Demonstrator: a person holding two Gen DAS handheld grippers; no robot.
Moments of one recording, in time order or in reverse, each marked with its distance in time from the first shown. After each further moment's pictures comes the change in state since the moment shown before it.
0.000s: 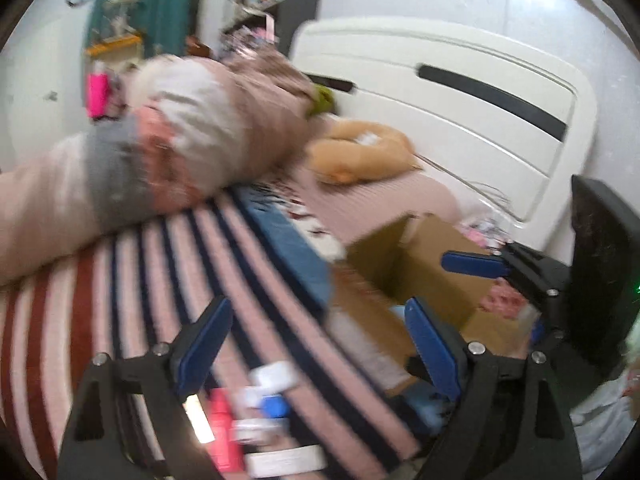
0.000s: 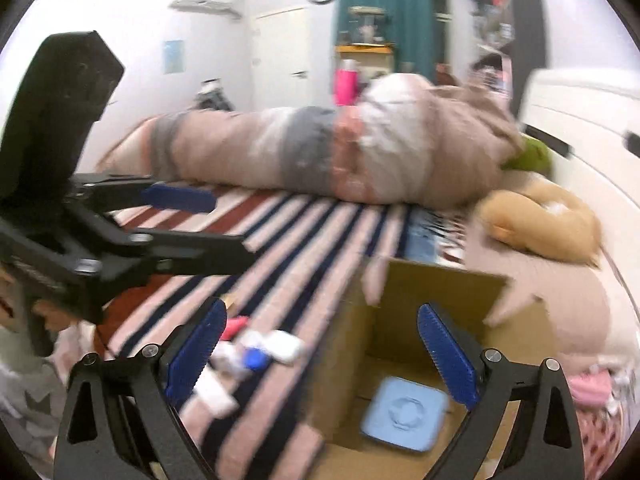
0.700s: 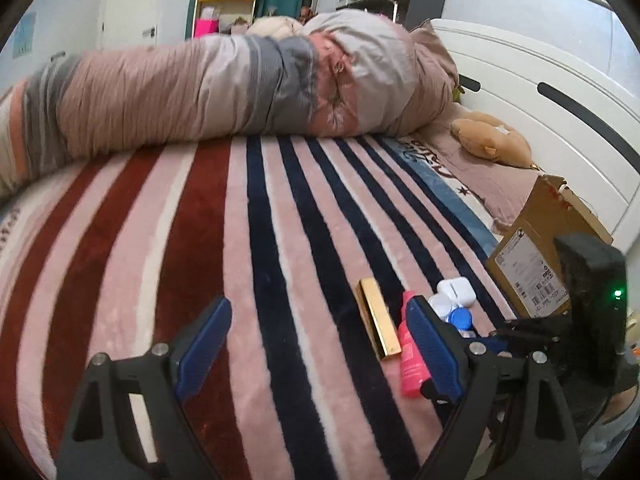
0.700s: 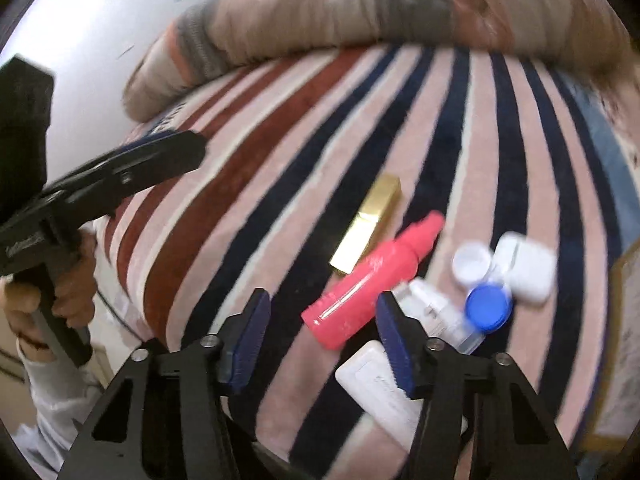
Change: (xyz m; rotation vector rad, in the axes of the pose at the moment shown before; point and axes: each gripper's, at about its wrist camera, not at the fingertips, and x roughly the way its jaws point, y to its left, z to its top) left arm -0.005 0.174 -0.147 -0.256 0.059 0.186; right arm 0.191 0.131 -0.061 0.191 0.429 0.277
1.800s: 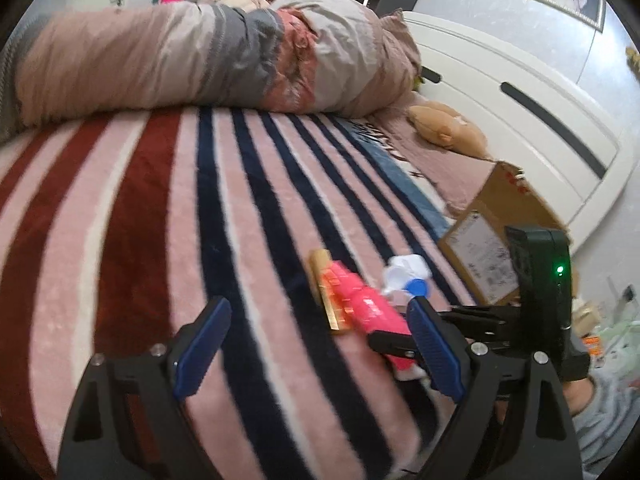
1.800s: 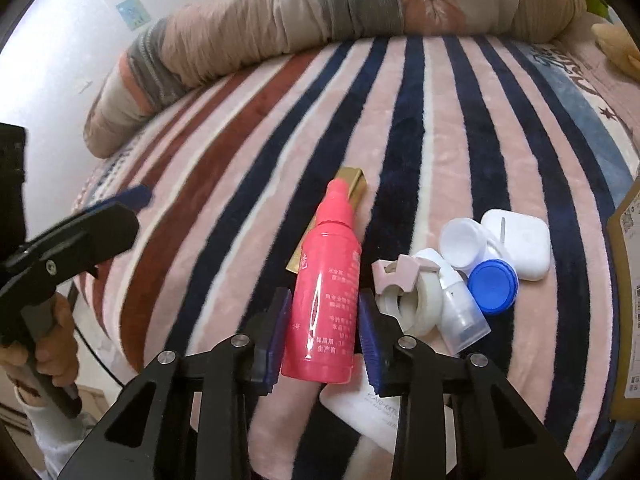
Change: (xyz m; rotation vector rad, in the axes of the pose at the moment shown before) left arm 0.012 0.006 -0.009 -0.037 0.073 -0.261; right arm 0.004 -0.010 -0.003 0.110 -0.072 -0.081
